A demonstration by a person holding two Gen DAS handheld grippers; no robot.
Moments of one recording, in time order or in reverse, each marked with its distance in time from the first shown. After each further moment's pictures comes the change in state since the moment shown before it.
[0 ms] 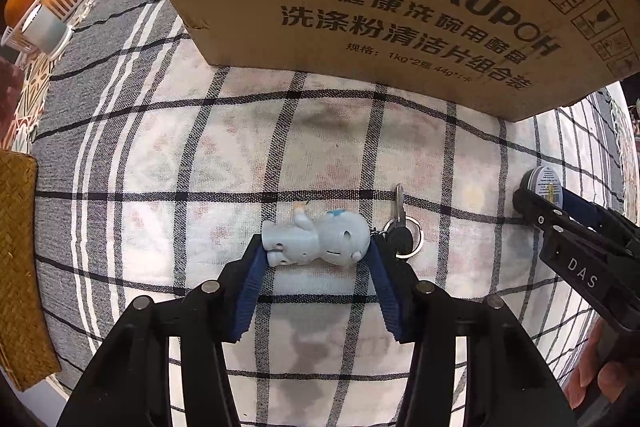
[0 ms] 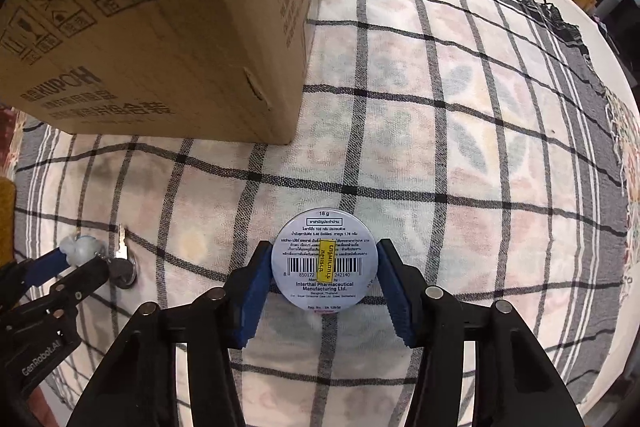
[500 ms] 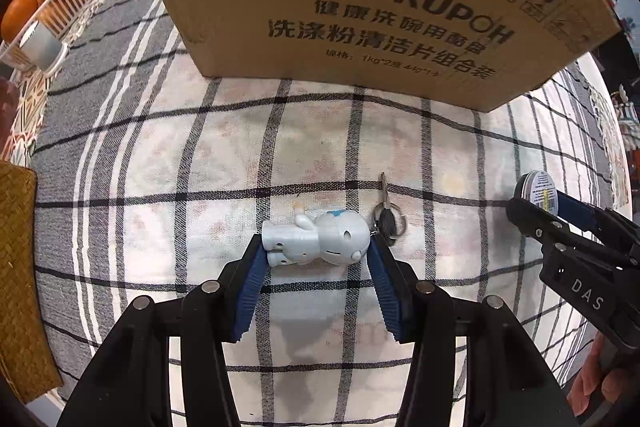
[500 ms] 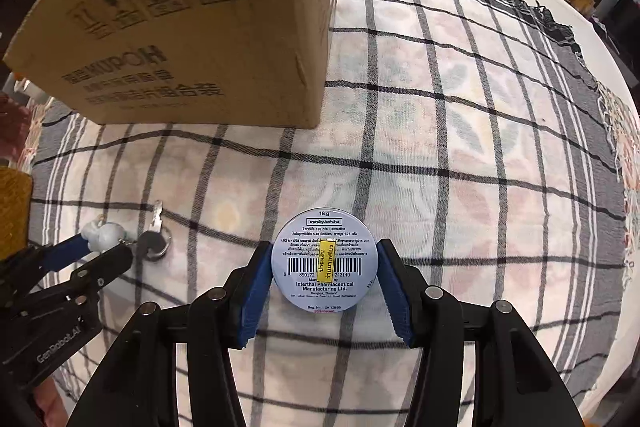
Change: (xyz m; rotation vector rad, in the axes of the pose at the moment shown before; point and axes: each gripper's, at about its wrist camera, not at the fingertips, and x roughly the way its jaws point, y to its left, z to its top) left arm -0.016 -0.004 -0.034 0.068 -0.072 -0.039; right arm -0.026 0.011 -0.025 0.003 -0.046 0.024
